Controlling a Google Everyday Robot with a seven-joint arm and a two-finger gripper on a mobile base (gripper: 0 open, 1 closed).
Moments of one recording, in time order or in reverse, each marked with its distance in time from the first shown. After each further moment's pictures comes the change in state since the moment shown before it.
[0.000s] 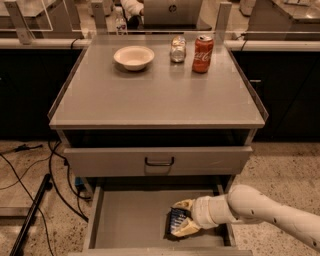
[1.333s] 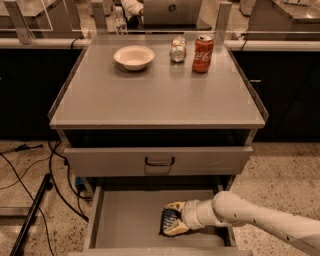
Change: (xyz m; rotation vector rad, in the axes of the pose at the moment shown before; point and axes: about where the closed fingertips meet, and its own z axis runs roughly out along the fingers) arm 0.033 -0.018 0.067 0.041 0.000 -0.051
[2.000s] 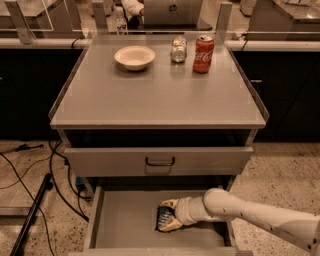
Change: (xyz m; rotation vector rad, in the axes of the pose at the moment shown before) arm 0.009 -0.014 0.038 -0.015 0.002 -0.029
